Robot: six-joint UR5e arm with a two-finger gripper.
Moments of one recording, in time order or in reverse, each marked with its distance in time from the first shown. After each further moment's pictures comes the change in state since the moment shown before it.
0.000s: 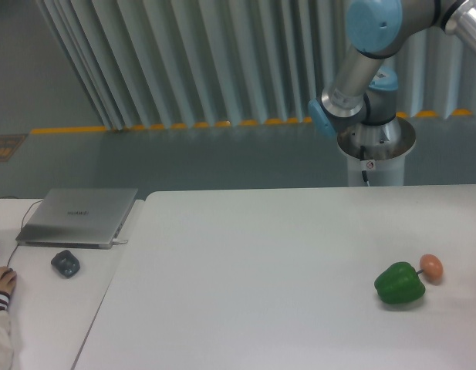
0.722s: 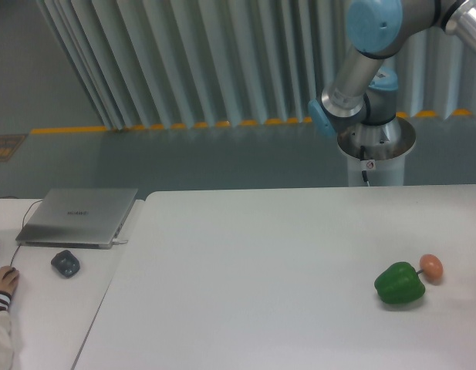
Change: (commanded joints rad) arm 0.002 -0.003 0.014 -0.006 0.000 -0.002
